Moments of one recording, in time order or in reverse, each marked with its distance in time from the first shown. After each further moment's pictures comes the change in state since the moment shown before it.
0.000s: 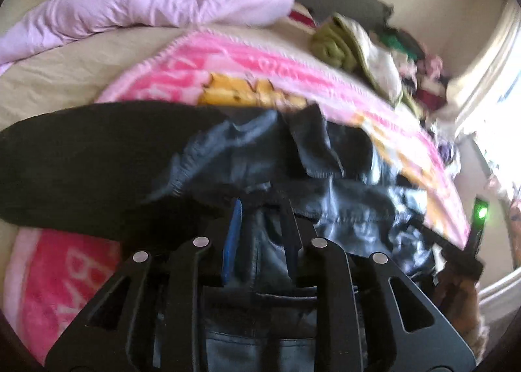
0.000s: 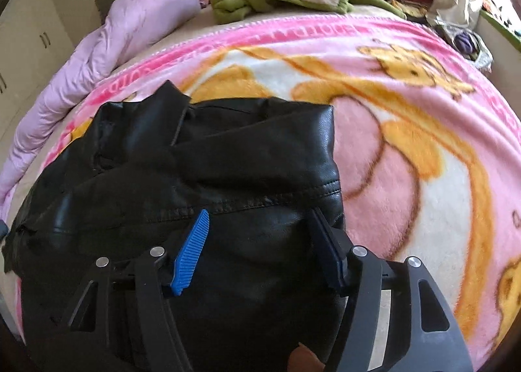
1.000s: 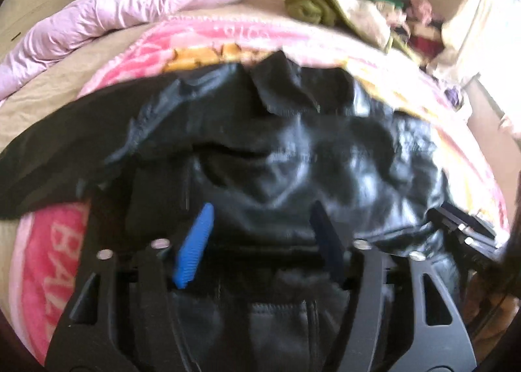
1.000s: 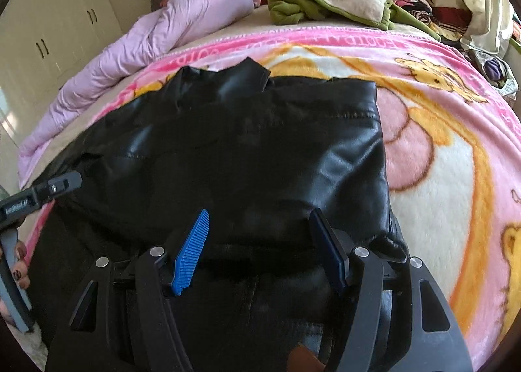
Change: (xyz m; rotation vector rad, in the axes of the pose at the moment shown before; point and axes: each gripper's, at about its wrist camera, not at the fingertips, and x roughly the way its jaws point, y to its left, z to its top) left arm 0.019 -0.057 -0.048 0.180 0.098 0.090; right arm -0.065 0.046 -0.068 -0.162 -0.018 0.116
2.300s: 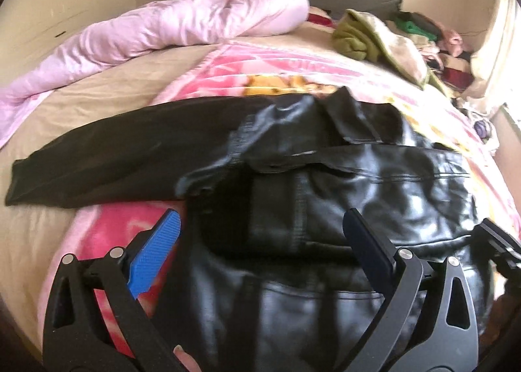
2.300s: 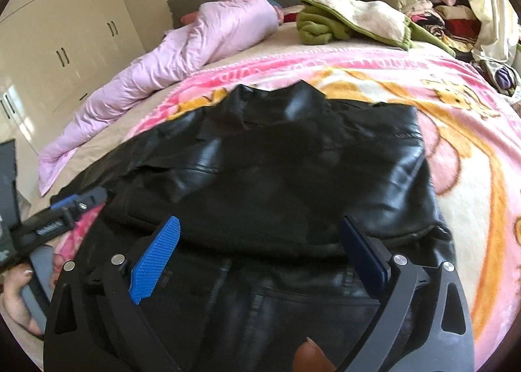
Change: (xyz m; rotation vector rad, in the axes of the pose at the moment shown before) left arm -0.048 0.066 -0.017 -0.108 -0.160 0.150; right arm -0.028 0.077 0.003 -0.010 -0.092 0.095
